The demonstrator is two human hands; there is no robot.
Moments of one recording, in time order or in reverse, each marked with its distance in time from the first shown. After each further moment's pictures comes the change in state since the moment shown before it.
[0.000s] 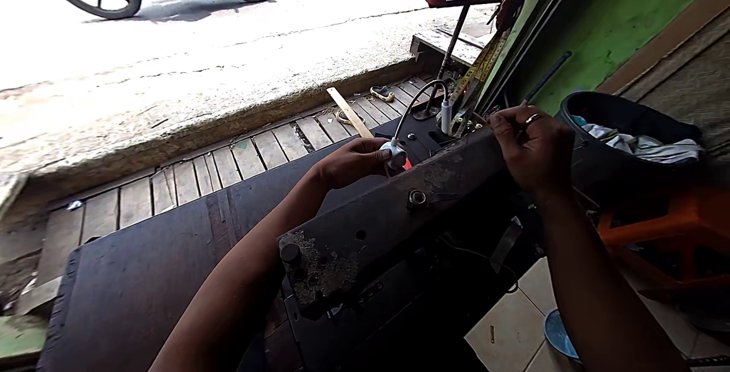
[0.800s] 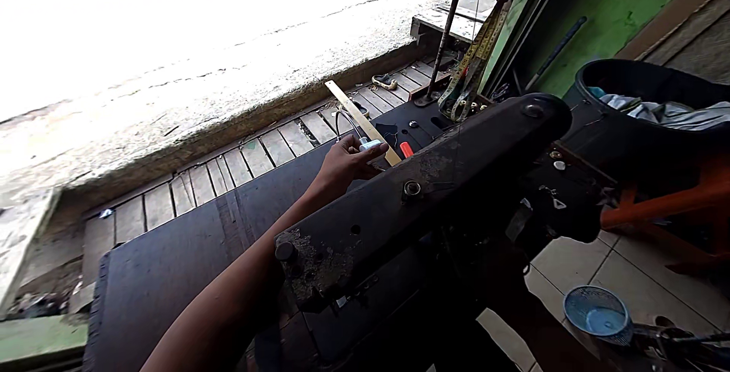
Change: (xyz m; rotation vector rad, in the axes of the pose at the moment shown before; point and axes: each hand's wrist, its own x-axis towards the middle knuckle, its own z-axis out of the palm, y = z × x) left_hand -0.015 0.009 0.048 0.092 0.804 -0.223; right_hand -0.167 -0.074 0.019 0.132 -0.026 -0.001
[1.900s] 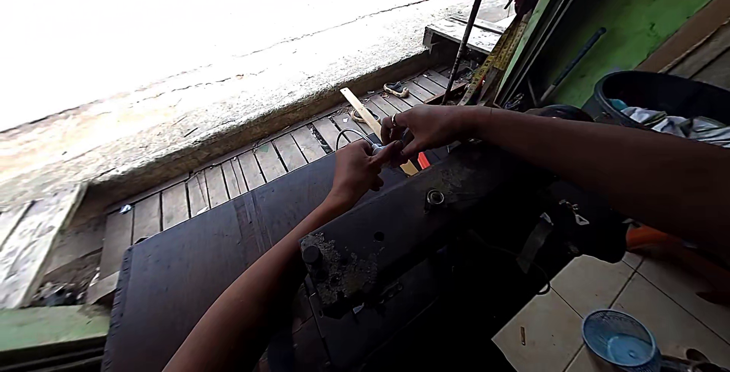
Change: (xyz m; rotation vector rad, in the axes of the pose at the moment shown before) left_hand -0.001 0.007 -0.002 0.553 0.206 0.108; right_hand 0.261 0.001 0.071 0.380 -1.331 -0.013
